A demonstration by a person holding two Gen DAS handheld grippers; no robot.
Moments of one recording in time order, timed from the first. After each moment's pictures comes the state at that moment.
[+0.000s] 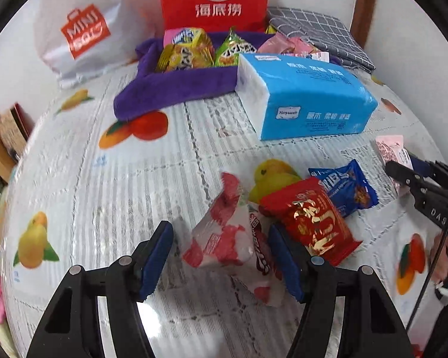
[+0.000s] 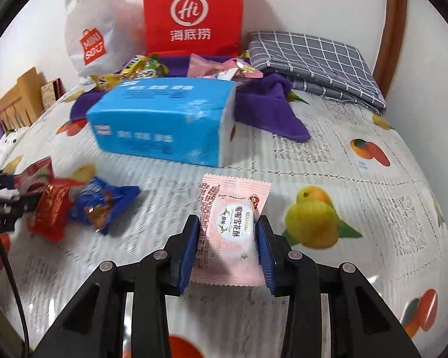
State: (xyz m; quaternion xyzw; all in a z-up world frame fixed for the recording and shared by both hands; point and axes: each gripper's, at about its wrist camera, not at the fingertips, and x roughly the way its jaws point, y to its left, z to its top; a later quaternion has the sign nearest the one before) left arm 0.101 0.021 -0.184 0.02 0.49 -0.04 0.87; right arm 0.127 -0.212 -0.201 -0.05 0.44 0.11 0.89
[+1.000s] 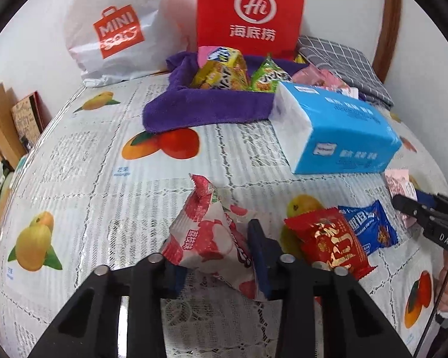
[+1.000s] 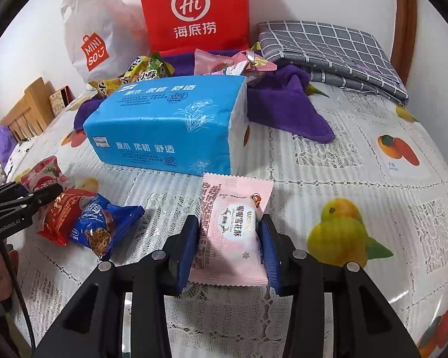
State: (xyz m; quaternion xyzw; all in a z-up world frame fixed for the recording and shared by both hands) left arm 0.111 0.050 -0.187 -0.04 0.44 0.00 0.90; right arm 0.145 -0.210 -0.207 -0.01 0.46 0.15 0.87
